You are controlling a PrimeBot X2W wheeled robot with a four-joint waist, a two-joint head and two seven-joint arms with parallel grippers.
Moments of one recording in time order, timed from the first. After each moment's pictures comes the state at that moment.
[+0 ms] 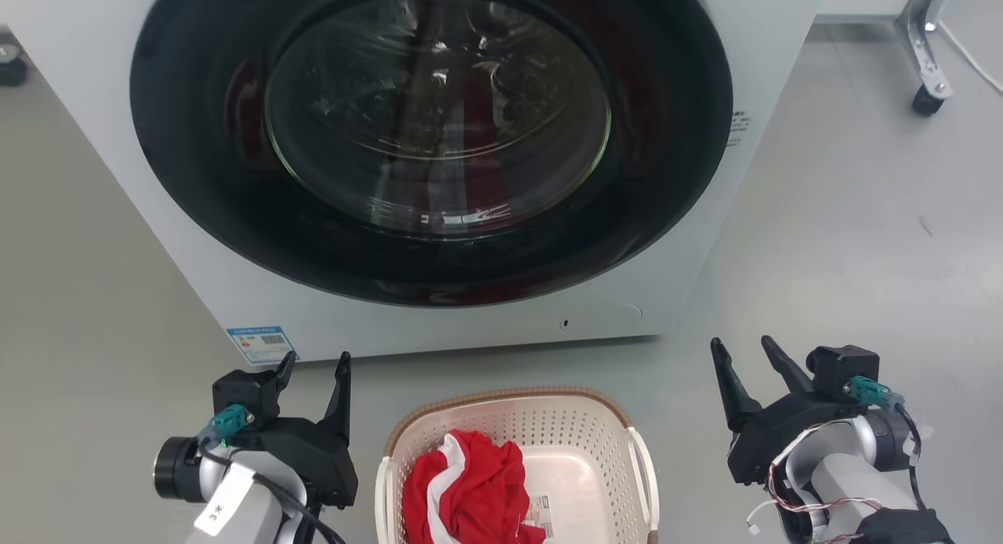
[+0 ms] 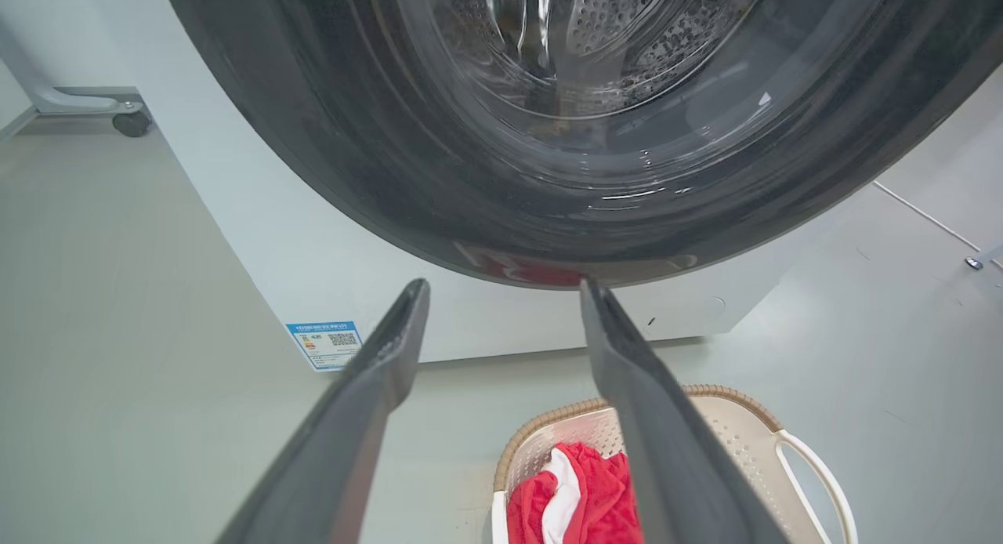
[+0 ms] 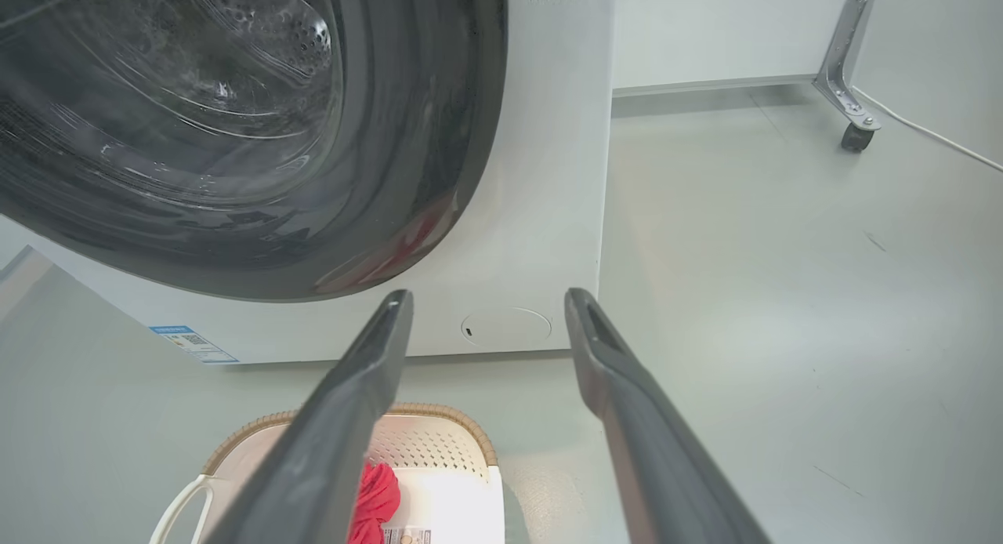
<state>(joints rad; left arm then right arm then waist) -0.47 0.16 -0.47 0.81 -0.60 0.02 -0.25 -0.53 -0.19 0.55 0.86 0.62 0.02 -0.25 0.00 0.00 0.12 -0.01</state>
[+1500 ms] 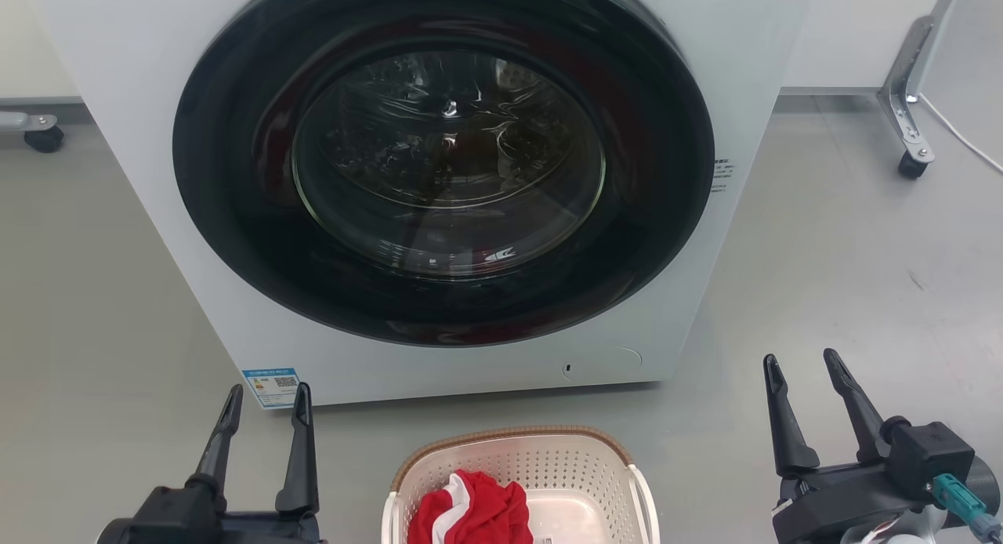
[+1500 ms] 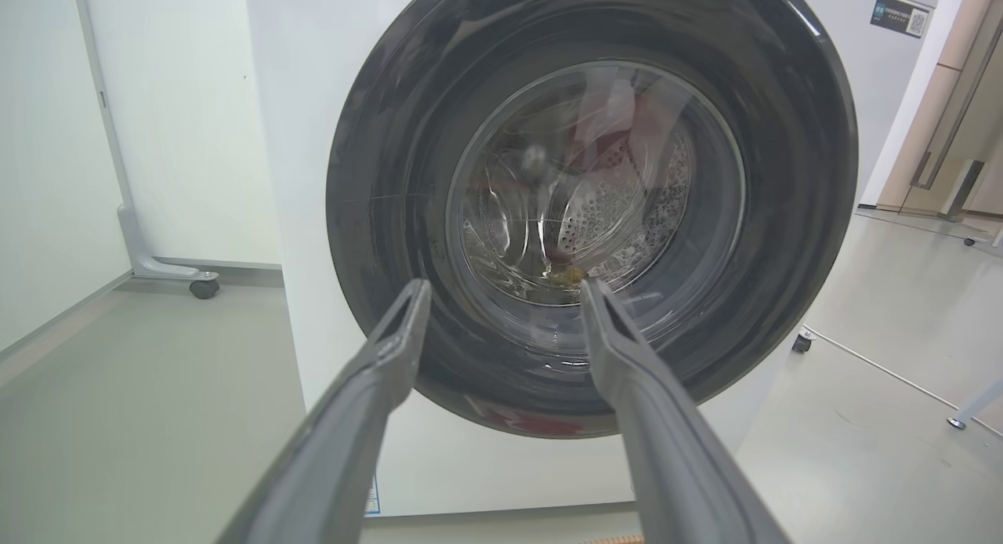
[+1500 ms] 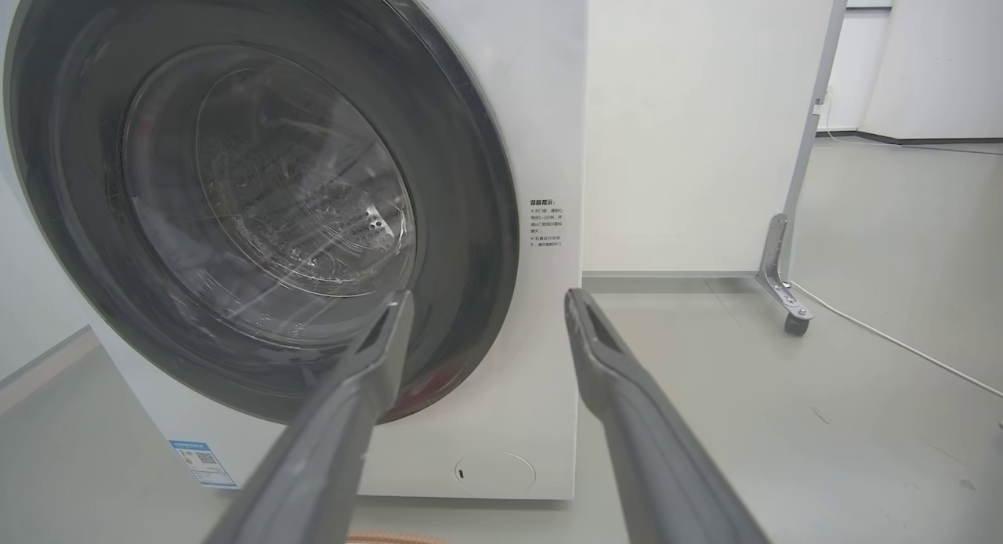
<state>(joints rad) 0.01 0.20 -0.24 0.03 -0.40 0.12 -0.25 -0.11 -0.29 0.35 0.14 0.42 -0.12 -0.25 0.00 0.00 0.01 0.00</state>
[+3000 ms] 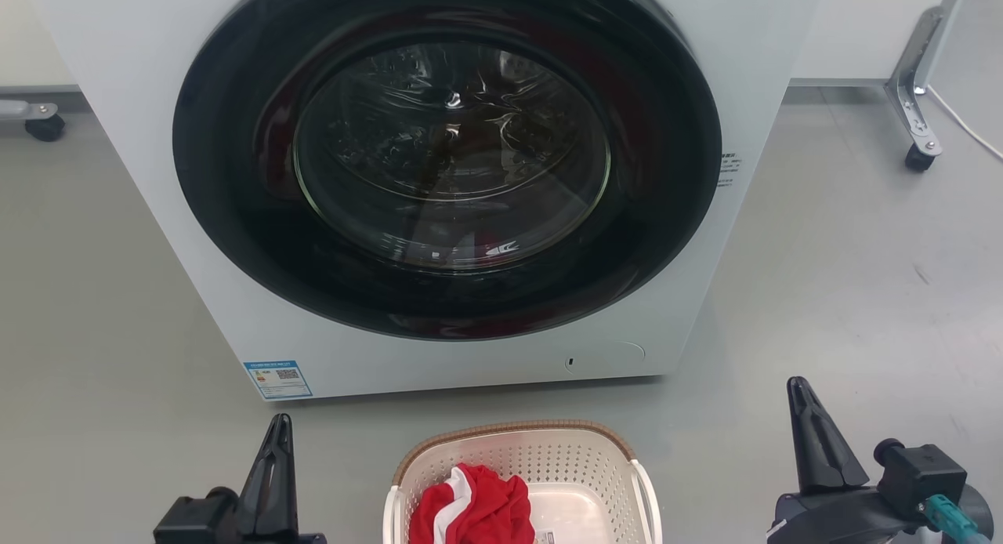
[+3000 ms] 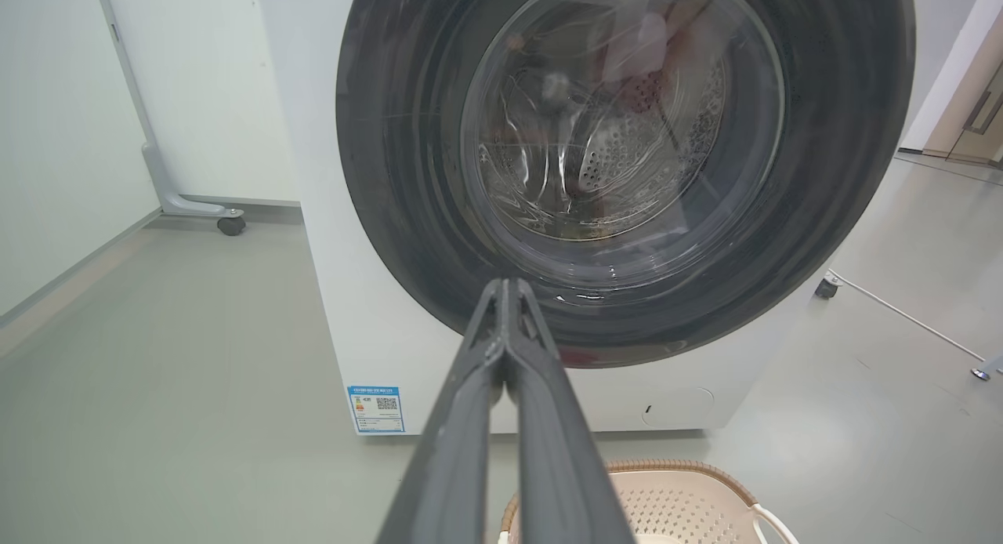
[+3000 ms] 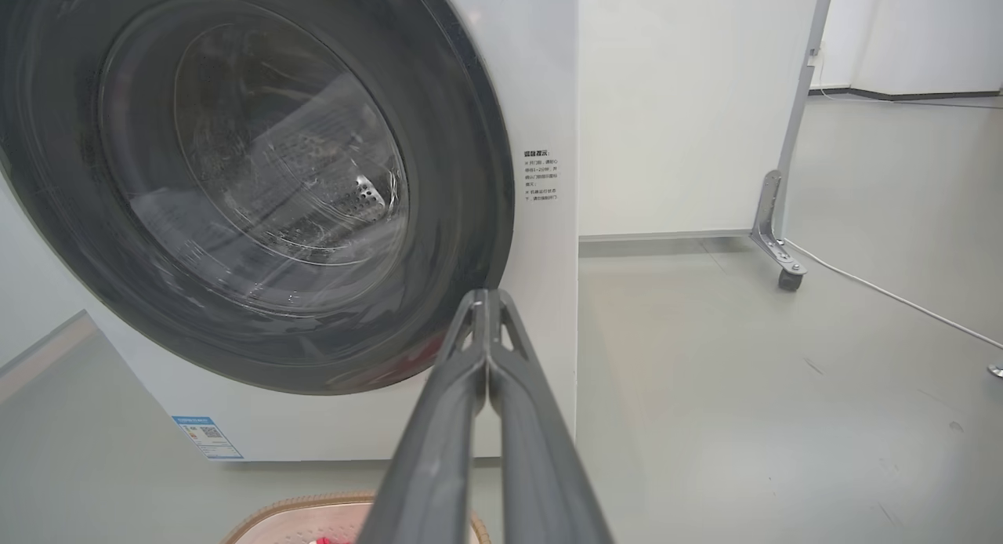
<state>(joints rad) 0.09 0.12 -0.17 -0.01 -0.29 0.12 -0.11 -0.04 -0.23 0.29 0.12 0.37 -0.12 -0.22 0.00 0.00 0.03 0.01</state>
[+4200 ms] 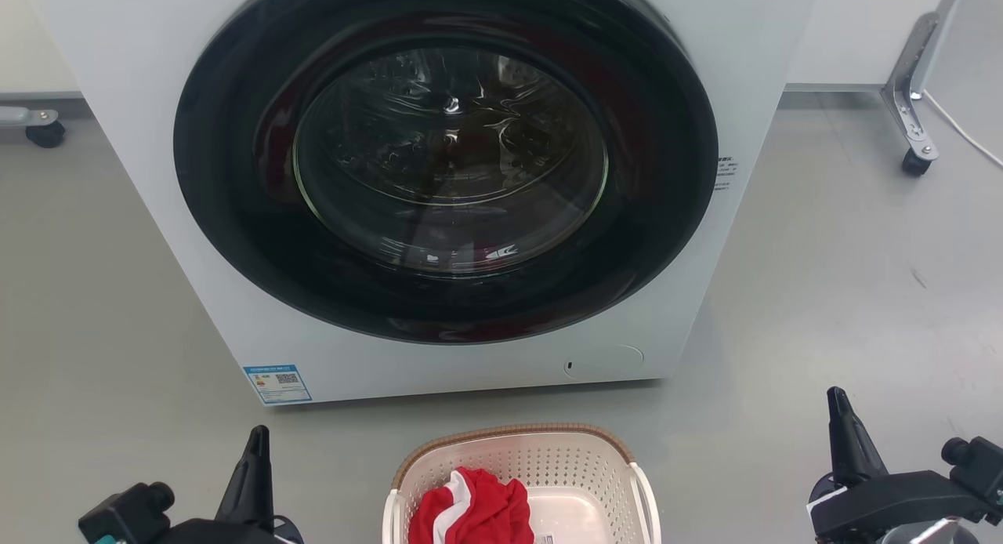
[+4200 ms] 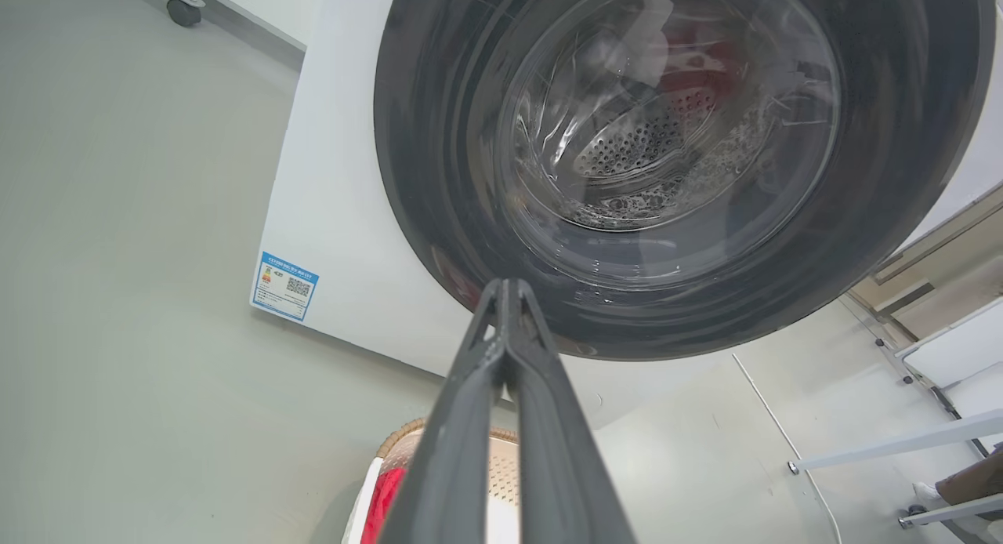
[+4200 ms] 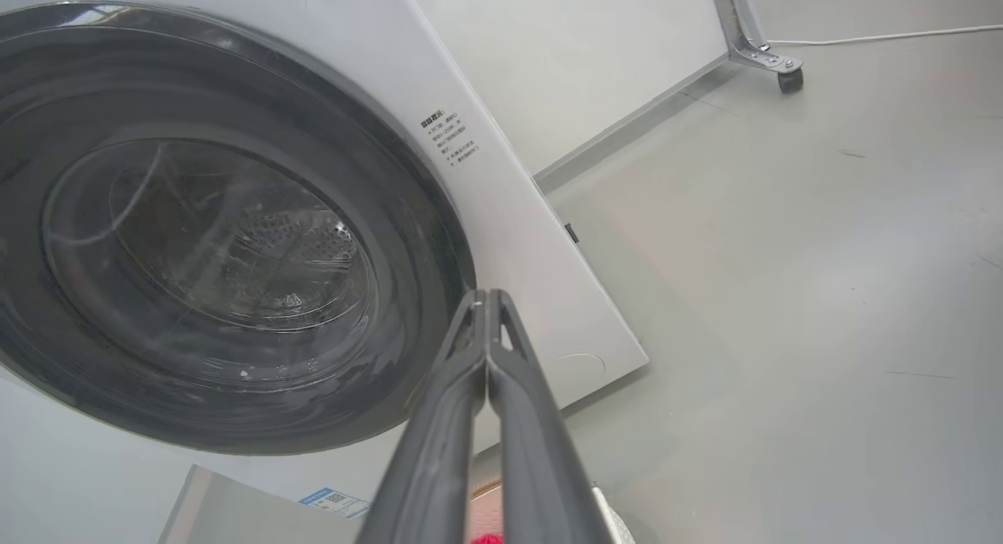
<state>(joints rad) 0.04 0.09 -0.08 0.09 -0.74 0.04 -0.03 -0.05 -0.17 0.14 0.18 0.80 -0.04 -0.10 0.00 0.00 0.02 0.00</state>
